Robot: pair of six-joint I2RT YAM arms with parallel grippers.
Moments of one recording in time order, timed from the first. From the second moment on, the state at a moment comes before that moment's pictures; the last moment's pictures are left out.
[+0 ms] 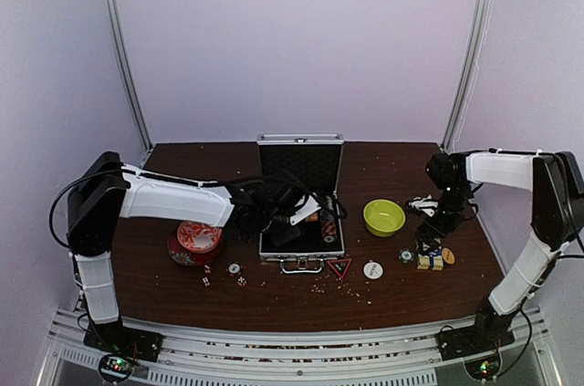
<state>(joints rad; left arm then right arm) -1.01 1.94 1.33 -0.26 -0.36 0.33 0.18 1.64 1.06 -0.99 -0.04 -0.46</state>
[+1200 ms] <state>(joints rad) -1.05 1.92 1.29 -0.23 -0.27 0.28 0.31 1.68 1.01 -0.97 -0.16 -0.48</state>
